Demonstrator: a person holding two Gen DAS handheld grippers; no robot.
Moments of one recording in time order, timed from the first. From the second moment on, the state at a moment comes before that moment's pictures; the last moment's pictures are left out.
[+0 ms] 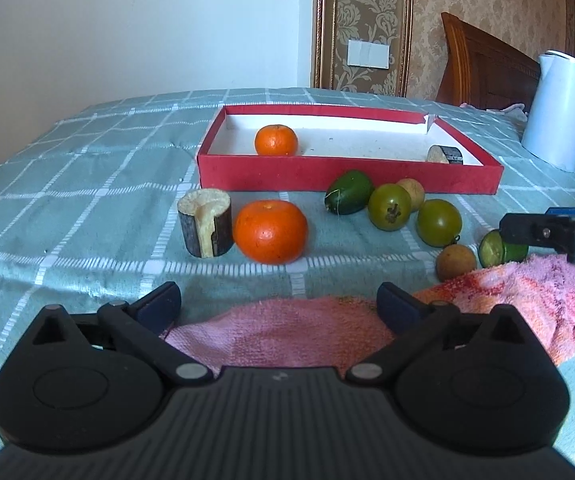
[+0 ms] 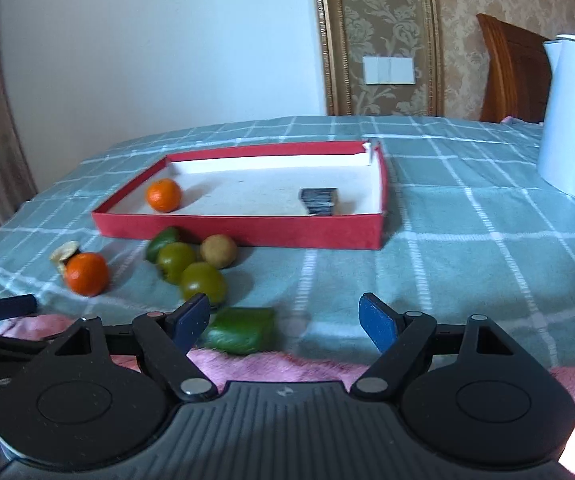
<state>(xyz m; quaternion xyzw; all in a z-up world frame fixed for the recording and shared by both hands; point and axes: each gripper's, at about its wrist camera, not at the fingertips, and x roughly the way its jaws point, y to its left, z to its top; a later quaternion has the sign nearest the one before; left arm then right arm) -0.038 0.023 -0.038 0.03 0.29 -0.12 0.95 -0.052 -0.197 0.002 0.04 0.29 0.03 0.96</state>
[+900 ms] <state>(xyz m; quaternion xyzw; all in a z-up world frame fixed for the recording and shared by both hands) -0.036 0.016 -0.033 0.06 0.28 -0.12 0.95 -0.036 -0.188 -0.013 0.06 0.32 0.04 0.95</state>
